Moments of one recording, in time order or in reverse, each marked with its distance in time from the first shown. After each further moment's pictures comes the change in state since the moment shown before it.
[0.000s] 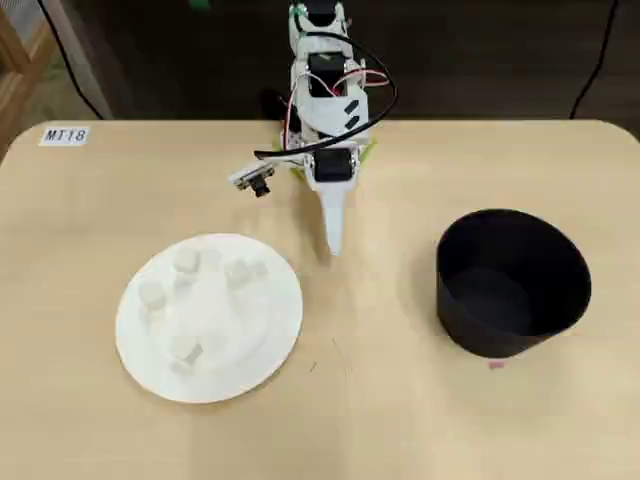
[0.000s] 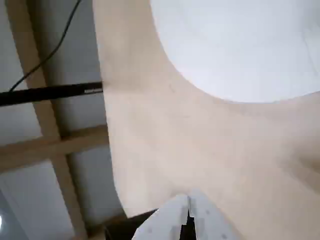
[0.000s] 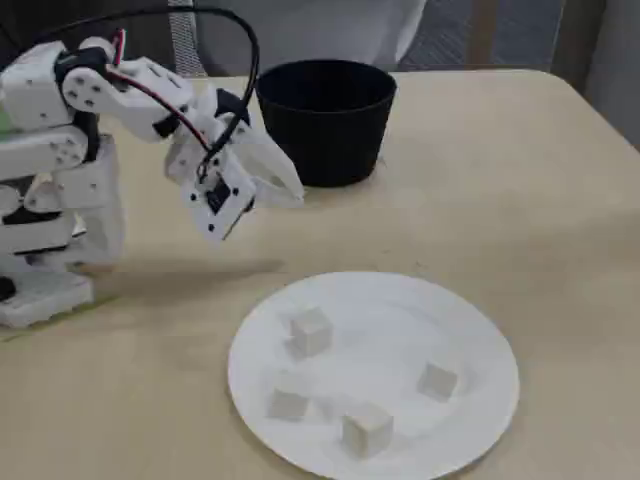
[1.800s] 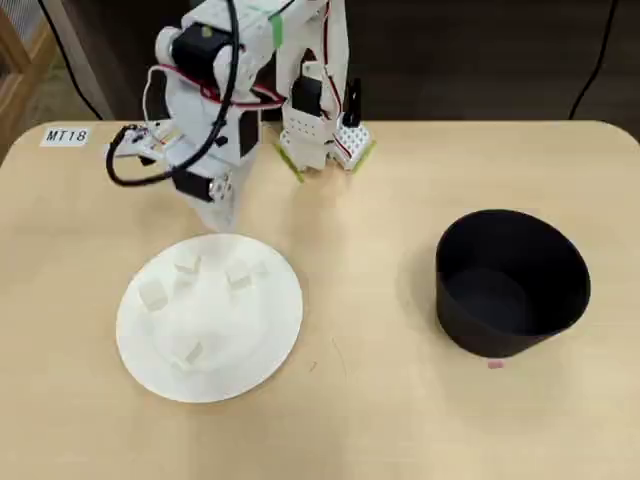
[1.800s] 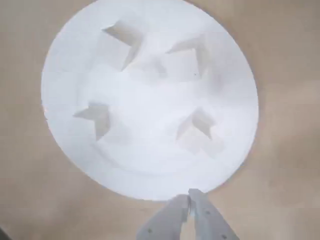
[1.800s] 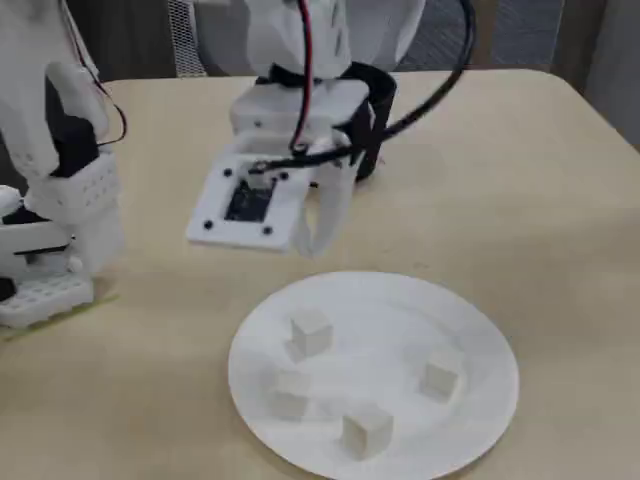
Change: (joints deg) arm 30.1 -94.7 -90.0 41.7 -0.5
